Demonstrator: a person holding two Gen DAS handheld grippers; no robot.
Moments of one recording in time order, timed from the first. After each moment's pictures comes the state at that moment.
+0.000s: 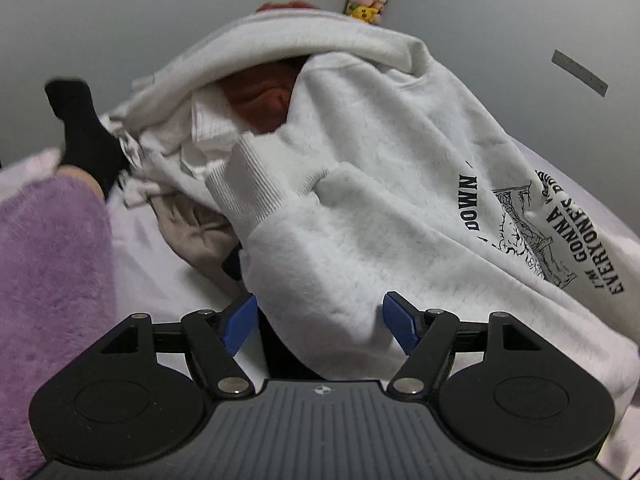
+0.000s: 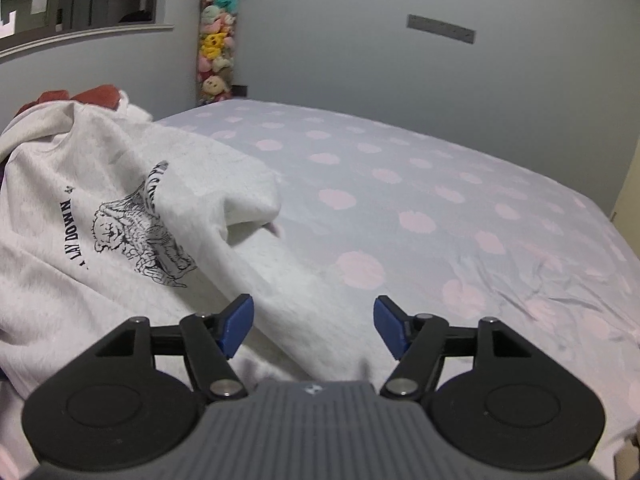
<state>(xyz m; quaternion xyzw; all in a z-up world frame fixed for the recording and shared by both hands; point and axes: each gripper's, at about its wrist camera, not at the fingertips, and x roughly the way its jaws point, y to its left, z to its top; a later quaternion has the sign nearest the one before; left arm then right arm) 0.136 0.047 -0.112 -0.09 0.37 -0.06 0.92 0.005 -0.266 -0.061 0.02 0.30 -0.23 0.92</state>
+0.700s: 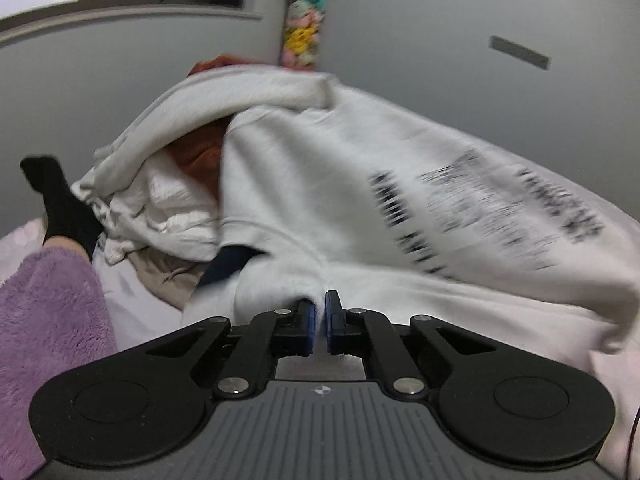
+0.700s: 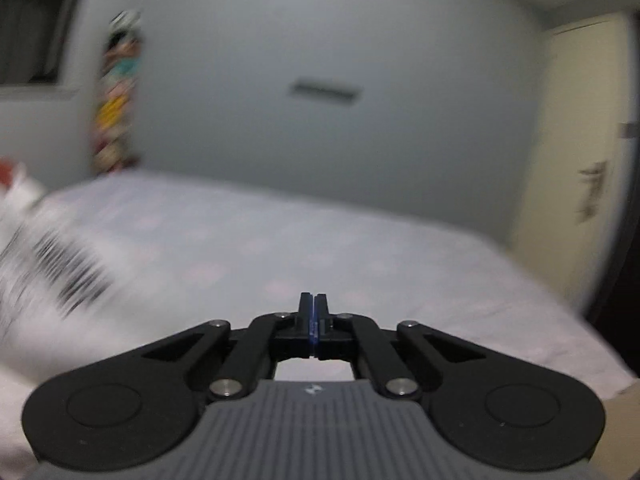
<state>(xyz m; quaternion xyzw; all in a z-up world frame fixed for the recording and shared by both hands) 0.079 0.015 -0.061 -0.01 0.31 -0.13 0.94 -0.067 -0.308 -0.010 0.01 0.18 -0.41 0.89</state>
